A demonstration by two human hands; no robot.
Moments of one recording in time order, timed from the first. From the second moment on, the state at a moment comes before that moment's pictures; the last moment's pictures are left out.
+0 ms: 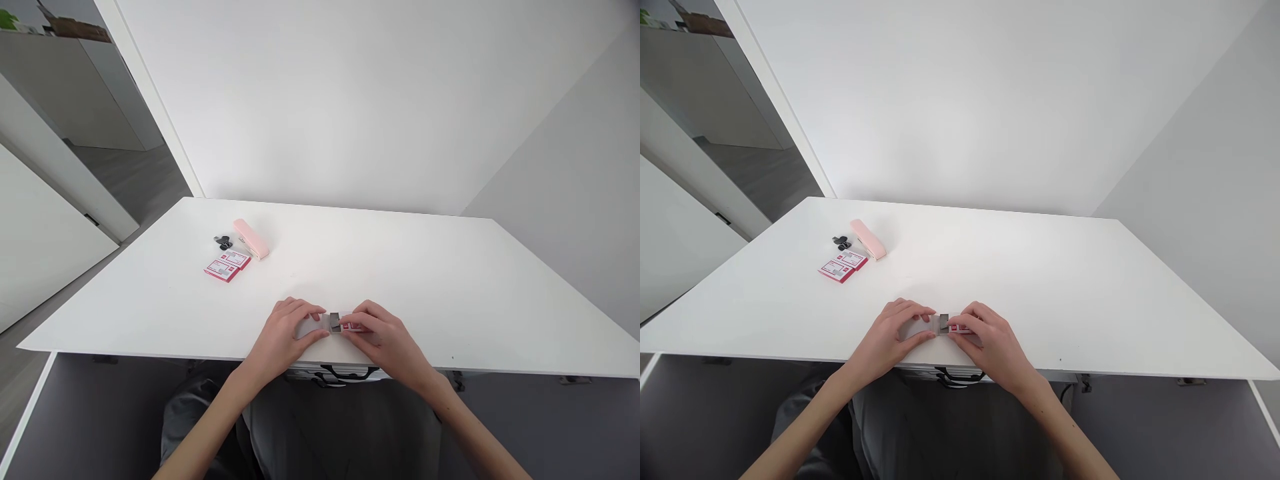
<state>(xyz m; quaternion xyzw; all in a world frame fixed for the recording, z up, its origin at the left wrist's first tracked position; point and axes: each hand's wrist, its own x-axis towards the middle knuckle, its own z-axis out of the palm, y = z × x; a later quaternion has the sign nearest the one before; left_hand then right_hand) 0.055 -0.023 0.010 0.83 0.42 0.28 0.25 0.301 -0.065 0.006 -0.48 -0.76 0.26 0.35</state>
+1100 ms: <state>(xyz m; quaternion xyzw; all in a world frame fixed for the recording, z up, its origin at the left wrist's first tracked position) 0.057 -0.025 0.009 0.83 0.41 0.27 0.25 0.290 -0.034 0.031 -0.54 -0.78 0.23 0.21</state>
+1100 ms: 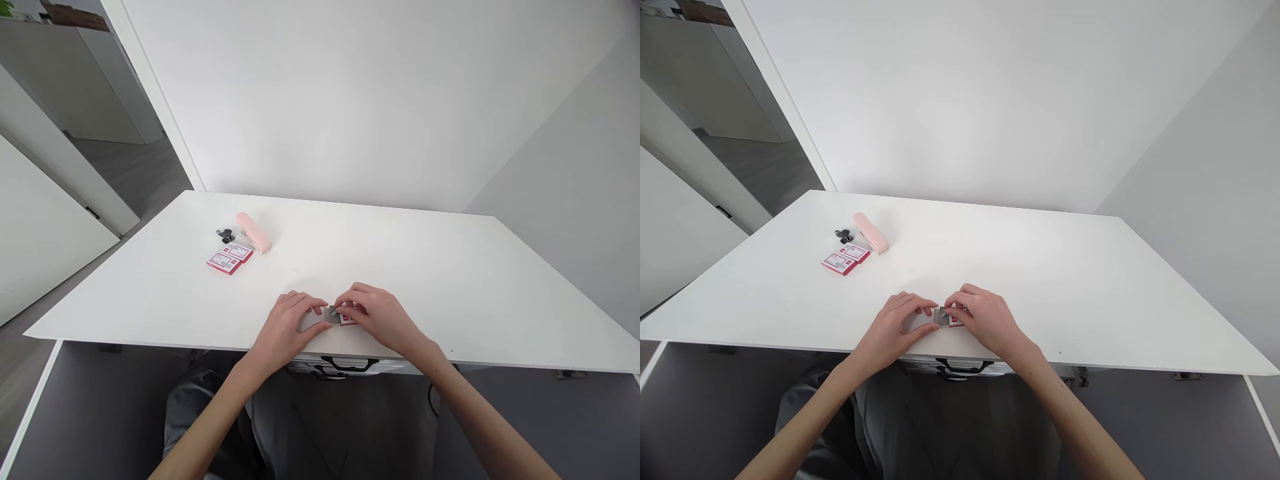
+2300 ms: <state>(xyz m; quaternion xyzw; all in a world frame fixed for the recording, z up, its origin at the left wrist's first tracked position) 0.075 -0.021 0.002 0.86 0.40 0.25 0.19 0.343 -0.052 -0.008 -0.49 -0.78 0.25 0.29</state>
